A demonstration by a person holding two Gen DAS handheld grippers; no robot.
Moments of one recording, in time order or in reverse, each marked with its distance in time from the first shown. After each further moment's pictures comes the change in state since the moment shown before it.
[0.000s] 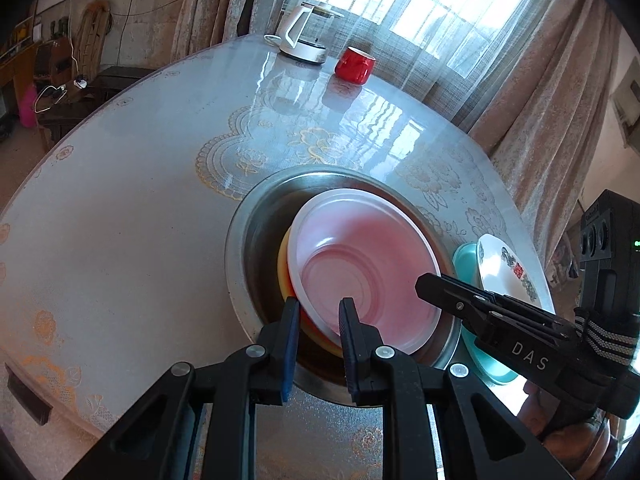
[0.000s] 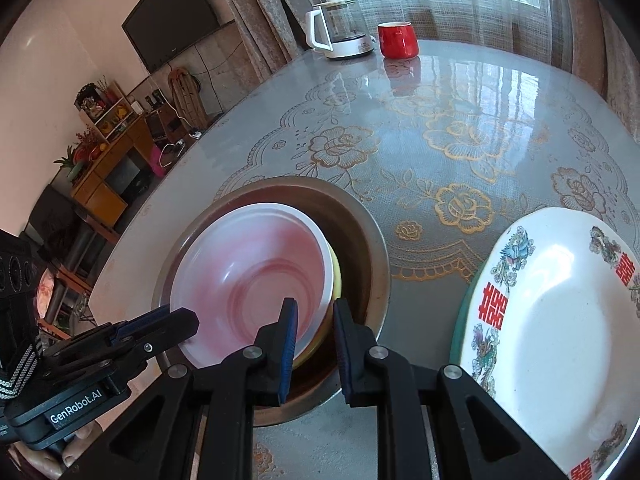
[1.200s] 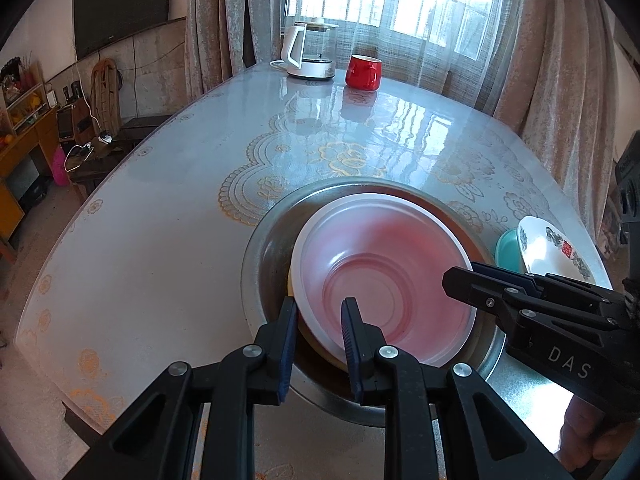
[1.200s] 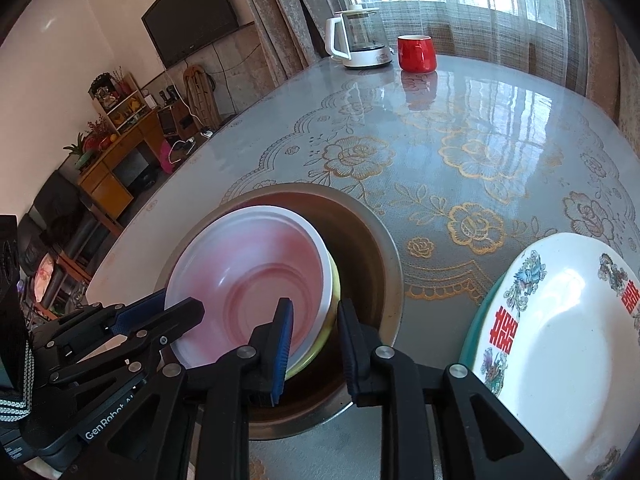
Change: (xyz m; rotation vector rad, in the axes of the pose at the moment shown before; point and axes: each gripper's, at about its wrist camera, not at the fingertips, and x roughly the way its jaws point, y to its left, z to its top) left arm 0.010 -0.022 -0.004 0.152 -0.073 0.211; right arm -0.002 0.002 -0.002 -0.061 -0.042 0.016
